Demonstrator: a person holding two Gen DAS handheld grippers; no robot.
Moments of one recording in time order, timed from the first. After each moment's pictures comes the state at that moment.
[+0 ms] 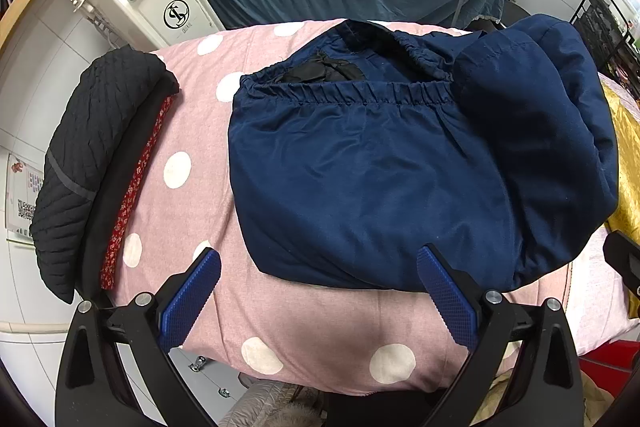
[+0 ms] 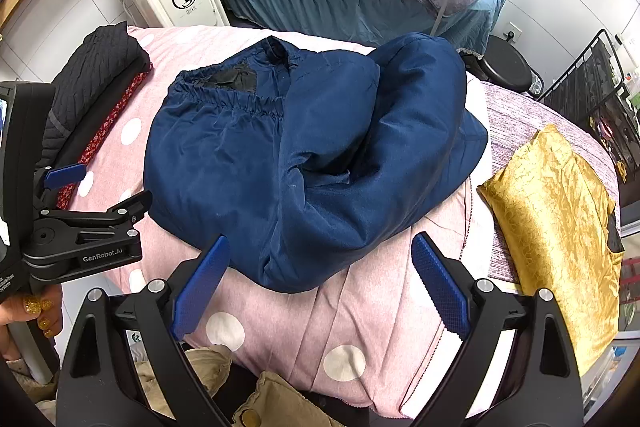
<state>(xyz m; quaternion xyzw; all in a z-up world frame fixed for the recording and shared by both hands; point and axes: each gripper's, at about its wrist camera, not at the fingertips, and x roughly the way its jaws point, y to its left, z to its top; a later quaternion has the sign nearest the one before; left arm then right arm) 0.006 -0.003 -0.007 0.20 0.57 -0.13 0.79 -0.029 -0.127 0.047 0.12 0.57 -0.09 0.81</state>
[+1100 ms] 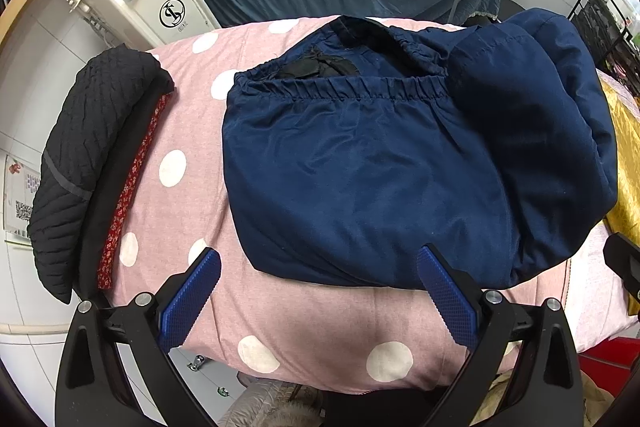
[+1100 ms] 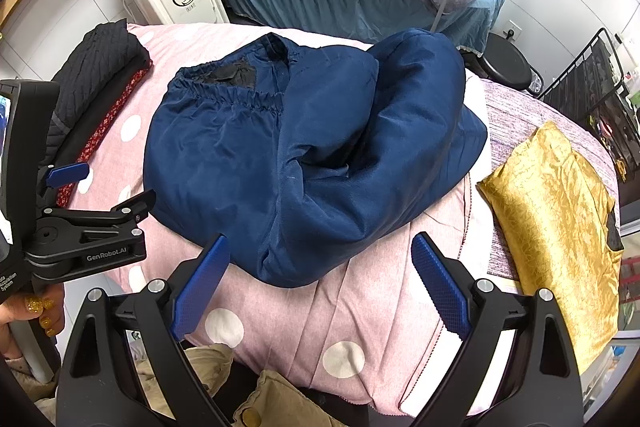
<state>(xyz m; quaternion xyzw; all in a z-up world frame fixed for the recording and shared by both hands) 0.003 -0.008 -0.010 0.20 0.57 -0.13 0.78 -0.034 -0.127 0.048 0.12 0.57 -0.09 0.81</state>
